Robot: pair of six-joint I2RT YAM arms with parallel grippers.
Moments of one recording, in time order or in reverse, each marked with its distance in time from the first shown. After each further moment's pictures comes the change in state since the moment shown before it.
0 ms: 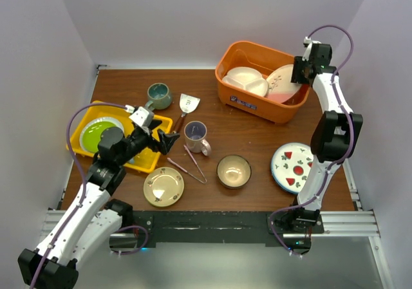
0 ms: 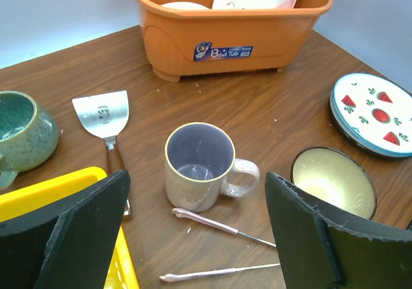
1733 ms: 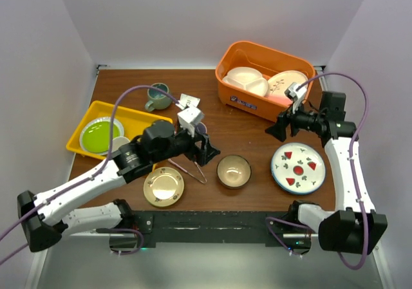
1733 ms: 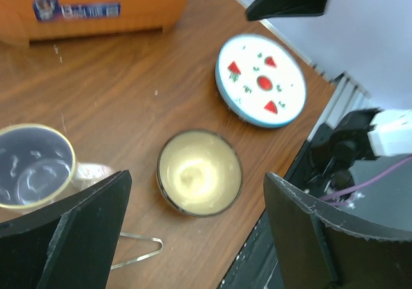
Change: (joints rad) left arm -0.548 0.315 0.338 -0.206 -0.274 -0.235; right arm 0.011 -0.894 -0.728 -0.238 -0.846 -0.491
